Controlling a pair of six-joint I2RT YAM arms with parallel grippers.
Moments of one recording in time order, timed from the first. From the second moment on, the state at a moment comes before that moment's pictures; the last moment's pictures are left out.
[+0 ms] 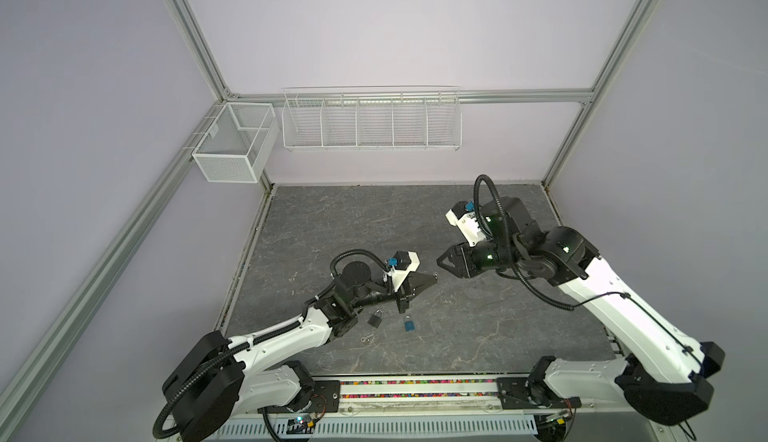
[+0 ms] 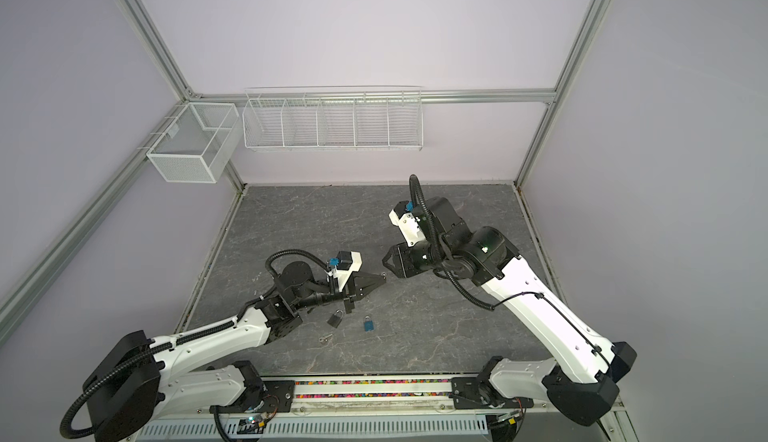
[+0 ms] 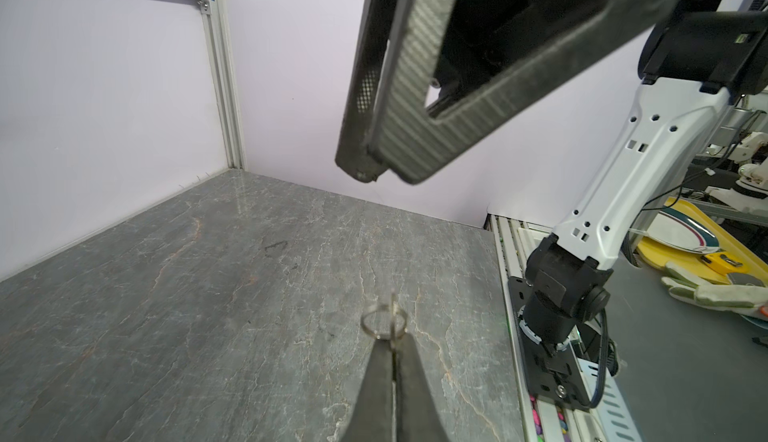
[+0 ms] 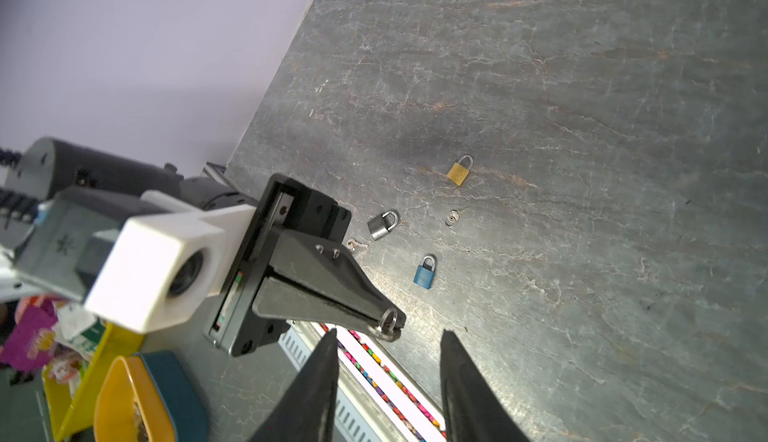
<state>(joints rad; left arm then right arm) -0.88 1.18 0.56 0.60 0.55 -0.08 0.77 1.26 1.53 -1.07 -0.26 0.35</state>
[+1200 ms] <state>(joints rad) -0.88 1.17 0.60 0.56 0.65 -0.07 0.77 1.33 1.53 -1.18 -0.40 0.00</state>
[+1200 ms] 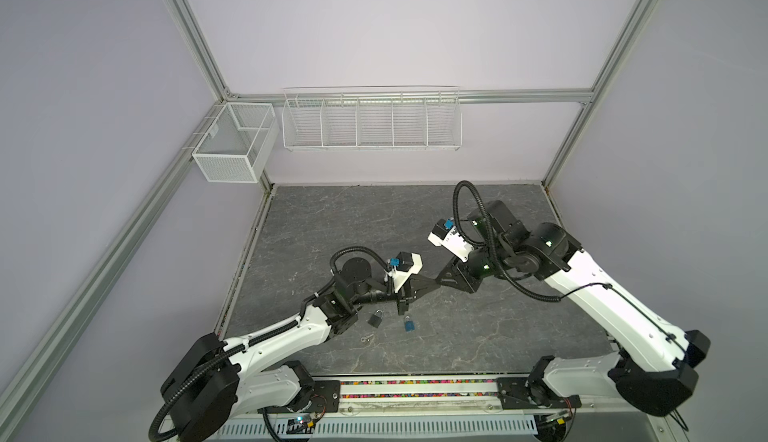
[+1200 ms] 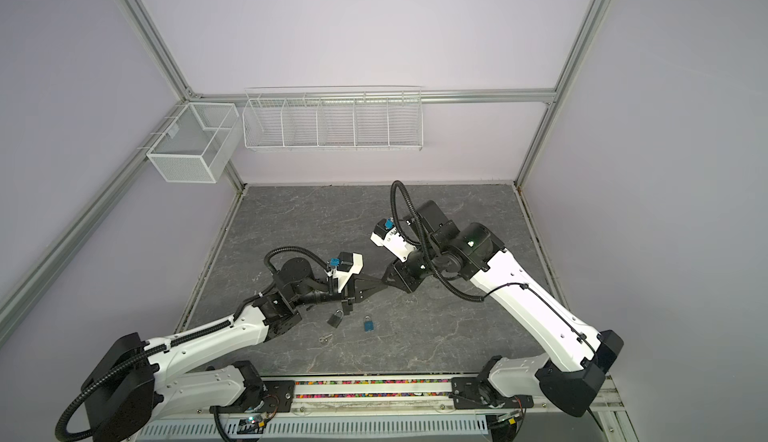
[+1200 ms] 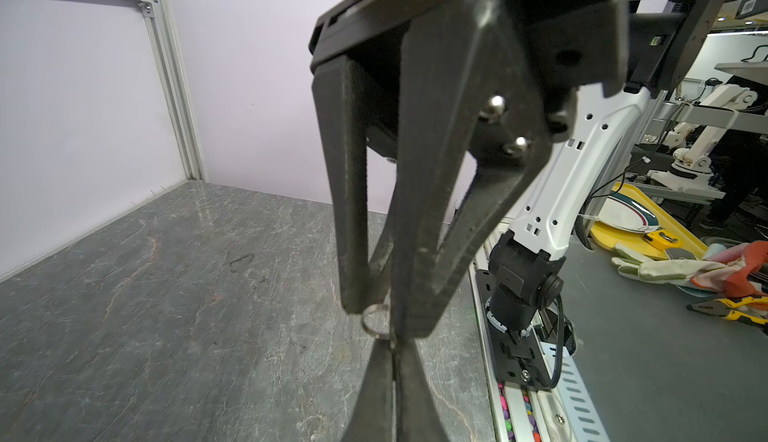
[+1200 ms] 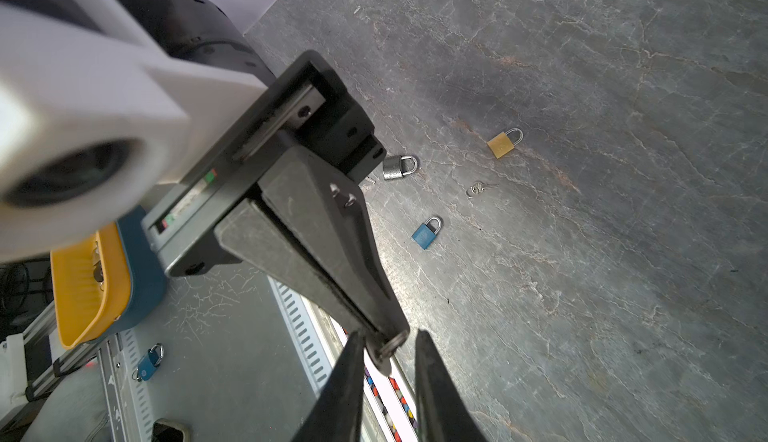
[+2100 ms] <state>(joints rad) -0.88 1.18 0.60 0.55 0.67 -0.08 0.77 1.33 1.54 -1.22 -0.40 -0.06</state>
